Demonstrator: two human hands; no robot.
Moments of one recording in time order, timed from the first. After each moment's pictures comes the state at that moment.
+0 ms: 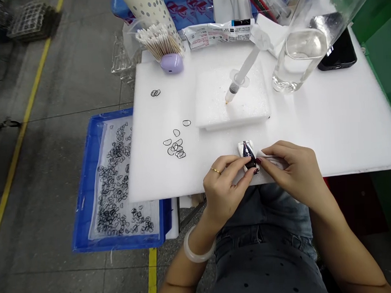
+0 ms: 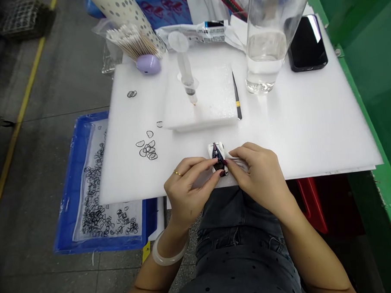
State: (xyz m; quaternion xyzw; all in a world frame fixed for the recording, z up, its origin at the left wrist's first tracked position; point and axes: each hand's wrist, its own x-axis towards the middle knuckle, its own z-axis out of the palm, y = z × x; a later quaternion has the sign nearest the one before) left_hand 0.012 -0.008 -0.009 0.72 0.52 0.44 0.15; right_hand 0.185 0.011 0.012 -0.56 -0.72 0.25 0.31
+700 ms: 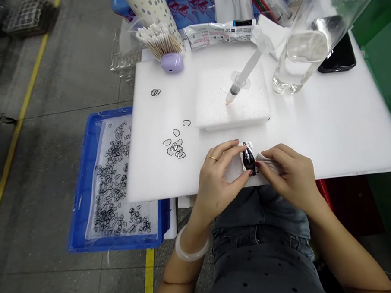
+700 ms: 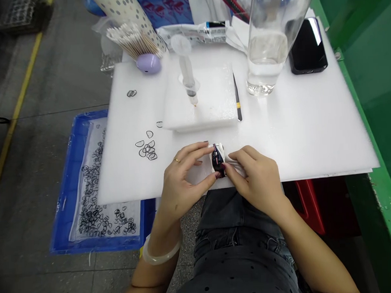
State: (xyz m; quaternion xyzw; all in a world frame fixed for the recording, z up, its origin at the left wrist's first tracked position) left_hand -0.008 0.009 0.002 0.74 0.51 0.35 0.28; right_hand 0.183 0.003 0.002 -0.54 -0.76 0.18 0.33
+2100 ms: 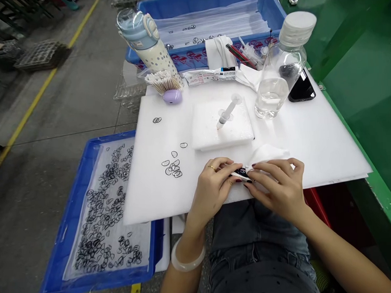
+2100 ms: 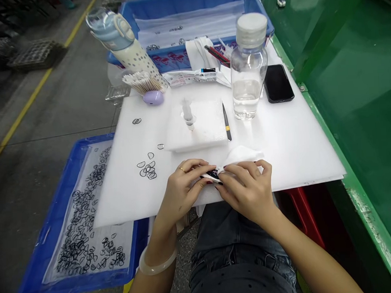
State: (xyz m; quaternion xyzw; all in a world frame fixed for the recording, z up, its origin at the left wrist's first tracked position) left_hand -0.010 0.028 -0.008 0.78 0.44 0.34 0.28; right_hand 0.188 -0.002 -0.003 -0.48 -0.79 -0.09 0.36
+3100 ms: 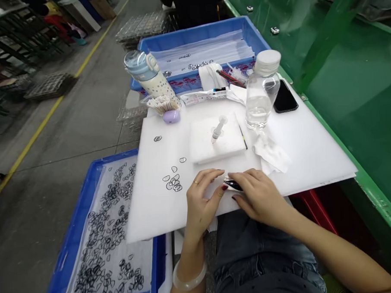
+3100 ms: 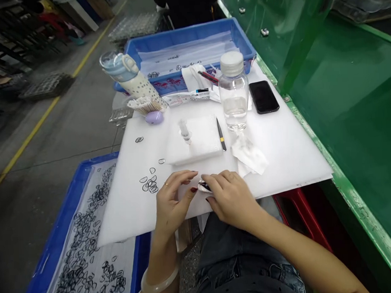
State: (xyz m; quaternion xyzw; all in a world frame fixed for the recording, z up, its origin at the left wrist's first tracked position) left_hand -0.019 0.023 -0.007 0.73 0.48 0.41 0.25; right_hand 0.169 0.004 0.005 -0.46 -0.83 0.09 0.30
